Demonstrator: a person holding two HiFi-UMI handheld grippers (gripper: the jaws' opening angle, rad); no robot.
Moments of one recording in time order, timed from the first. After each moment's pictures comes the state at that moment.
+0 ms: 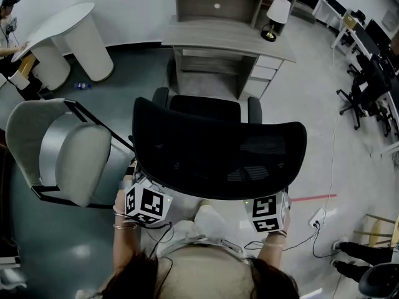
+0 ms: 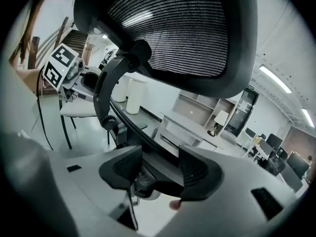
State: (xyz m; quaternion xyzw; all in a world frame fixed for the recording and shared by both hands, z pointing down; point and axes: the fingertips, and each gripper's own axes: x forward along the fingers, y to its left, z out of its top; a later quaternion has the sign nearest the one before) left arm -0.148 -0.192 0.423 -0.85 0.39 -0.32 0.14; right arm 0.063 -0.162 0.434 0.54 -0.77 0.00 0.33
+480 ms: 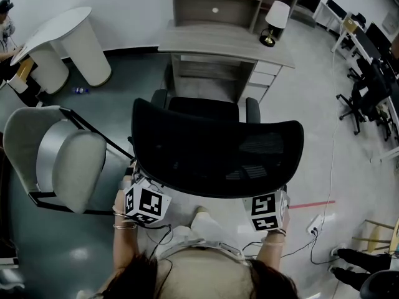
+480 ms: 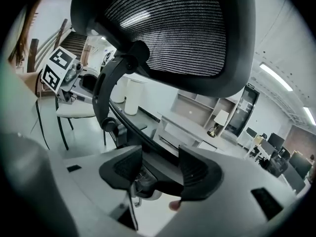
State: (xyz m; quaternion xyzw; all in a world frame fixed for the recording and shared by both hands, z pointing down) left arm -0.127 -0.230 0.424 -0.85 0.40 -0.31 0.14; right arm 0.084 -0.204 0.435 0.53 -0.78 0.01 0.33
